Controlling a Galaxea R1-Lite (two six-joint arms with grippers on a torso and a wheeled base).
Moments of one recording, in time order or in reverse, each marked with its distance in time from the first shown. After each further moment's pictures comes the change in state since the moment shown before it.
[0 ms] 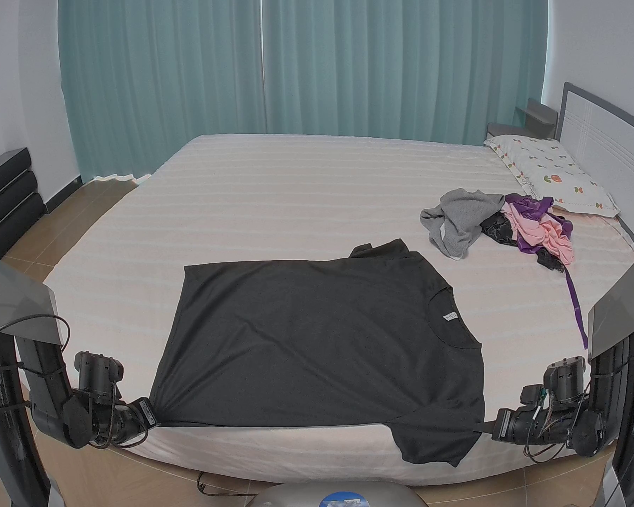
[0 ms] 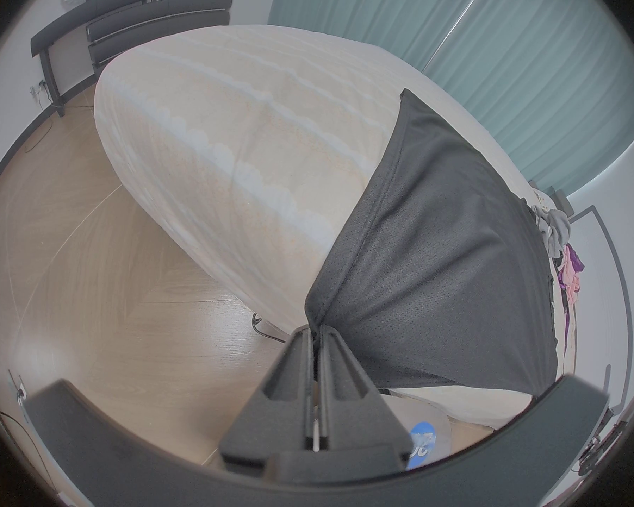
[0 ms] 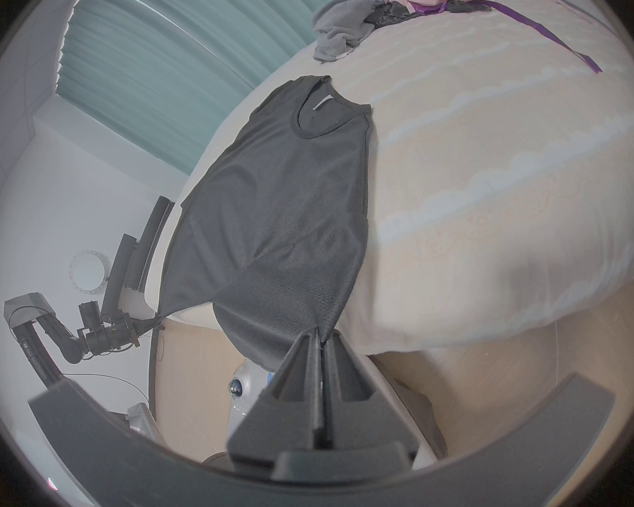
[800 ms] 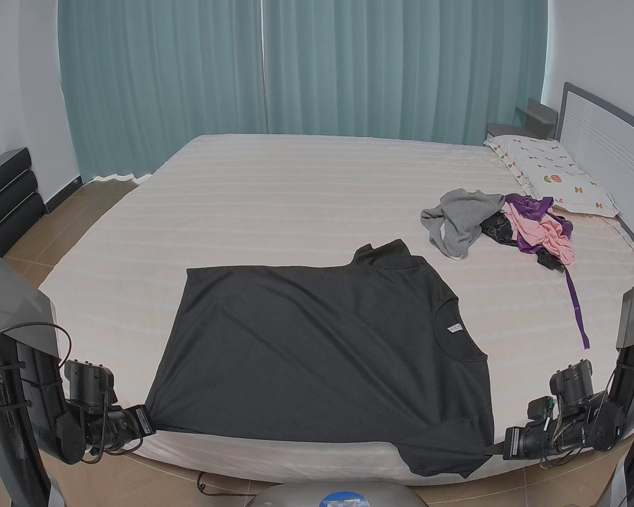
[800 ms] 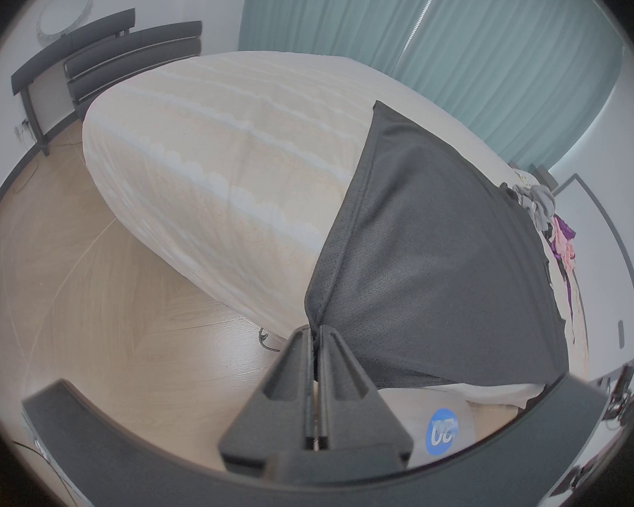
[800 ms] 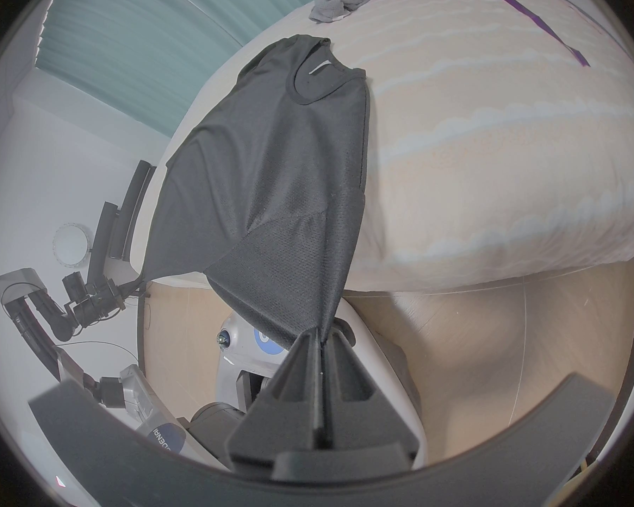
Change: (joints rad) left arm 0.006 0.013 0.139 -0.230 0.004 0.137; right arm 0.008 -0.218 0.000 0.432 -0.011 -0.114
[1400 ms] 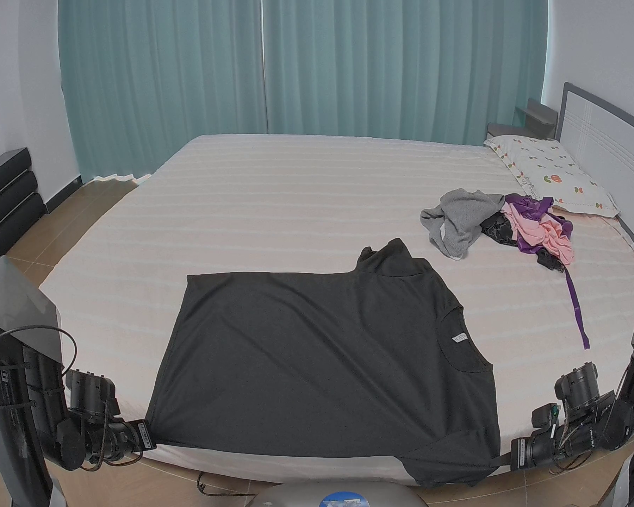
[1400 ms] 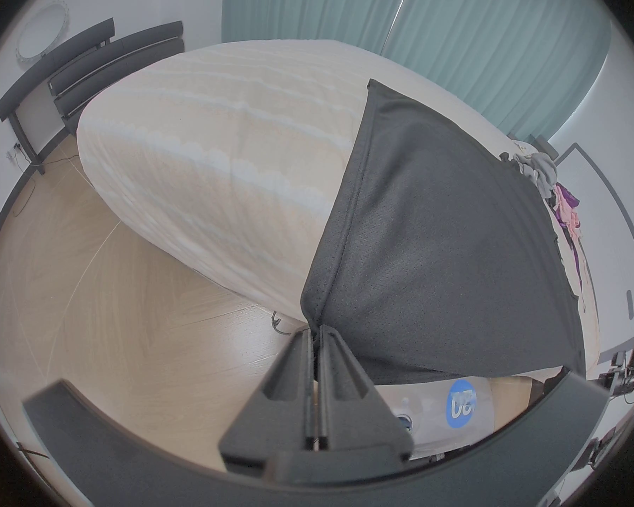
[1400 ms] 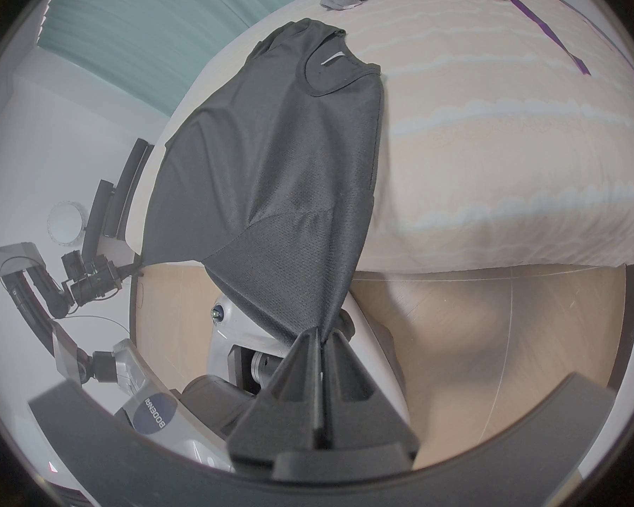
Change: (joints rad) left arm -0.002 0.036 0.059 -0.026 -0.003 0.092; right arm 0.000 -0.104 0.000 0.187 -0.004 -0.091
